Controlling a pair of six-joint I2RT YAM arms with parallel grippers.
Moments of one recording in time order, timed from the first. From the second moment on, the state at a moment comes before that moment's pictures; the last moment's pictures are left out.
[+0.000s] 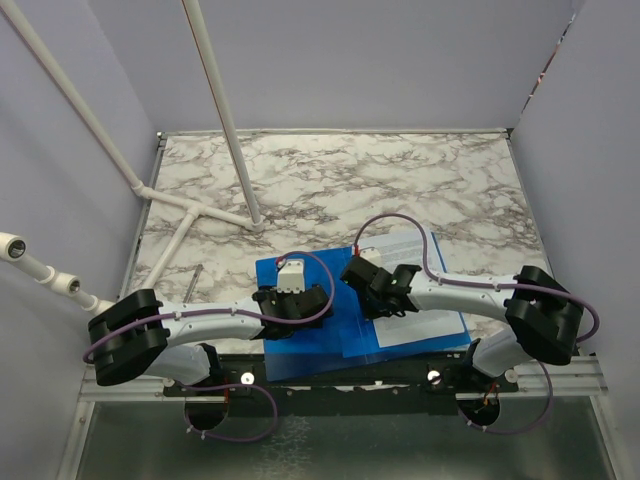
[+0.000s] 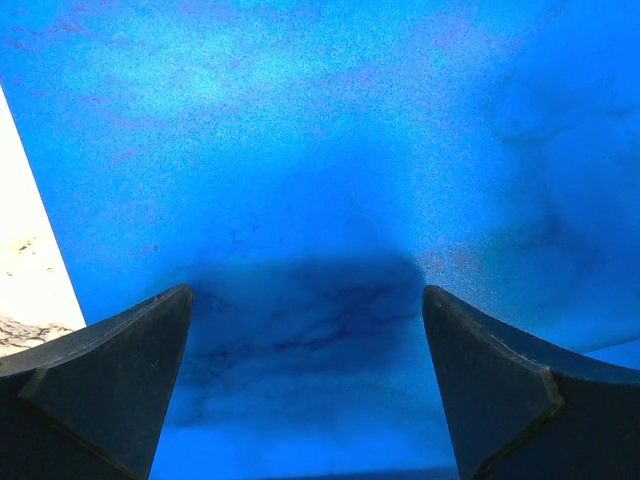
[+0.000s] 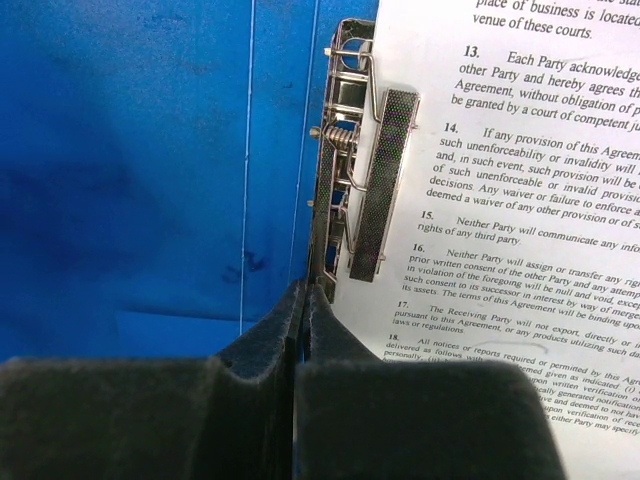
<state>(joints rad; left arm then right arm) -1.17 1.31 0.59 -0.49 -0.52 -1.08 1.03 1.50 0.81 -0.53 0.23 0.70</state>
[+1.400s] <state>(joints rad) -1.17 1.11 0.65 -0.54 -0.48 -1.04 1.04 1.50 0.93 -0.63 0.36 0.73</state>
